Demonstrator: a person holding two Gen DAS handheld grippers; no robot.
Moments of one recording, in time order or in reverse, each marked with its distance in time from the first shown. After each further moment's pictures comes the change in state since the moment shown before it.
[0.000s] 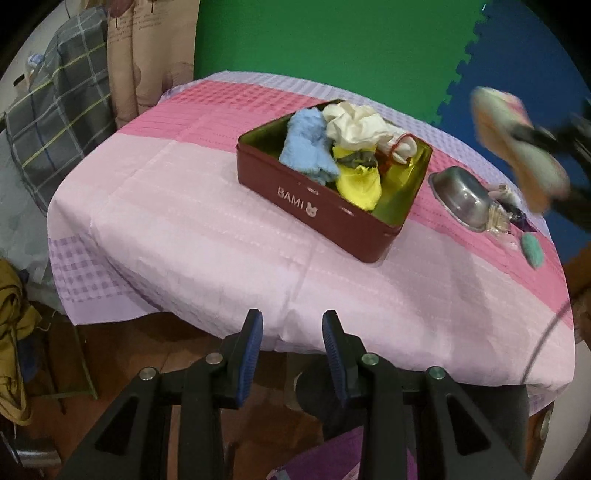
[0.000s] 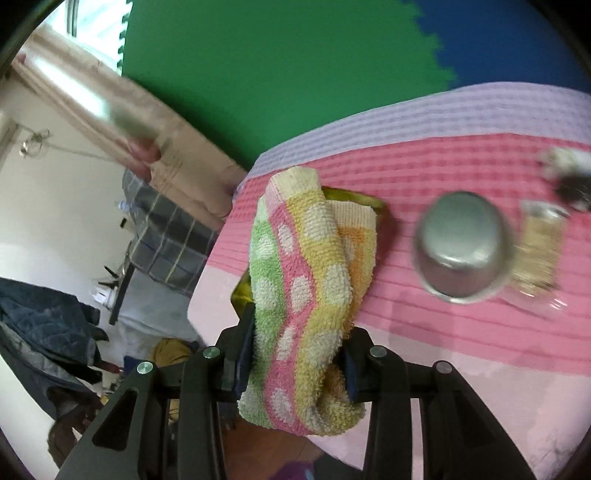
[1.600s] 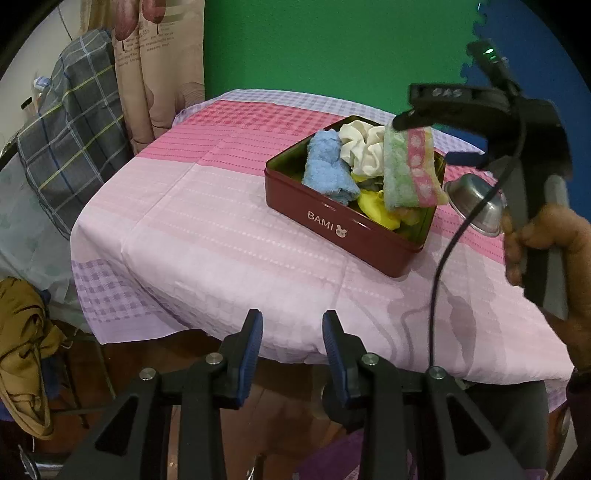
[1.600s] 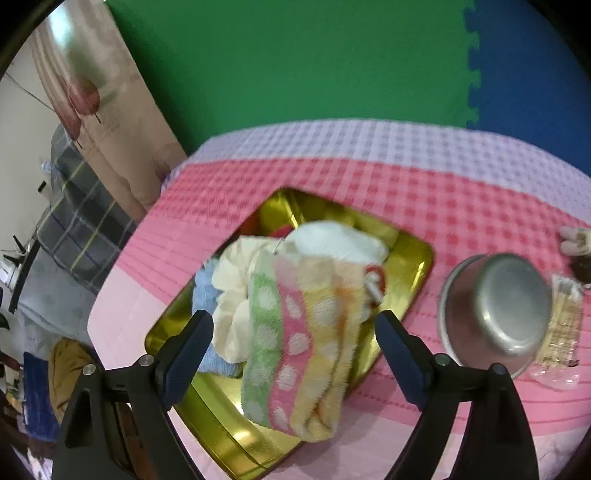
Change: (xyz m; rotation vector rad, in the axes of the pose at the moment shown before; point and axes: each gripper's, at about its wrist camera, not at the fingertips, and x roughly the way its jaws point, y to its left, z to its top) left arm -0.014 0.012 0.011 0.046 -0.034 0.083; right arm 0.131 0.048 0.024 -0.167 -0.068 -0.379
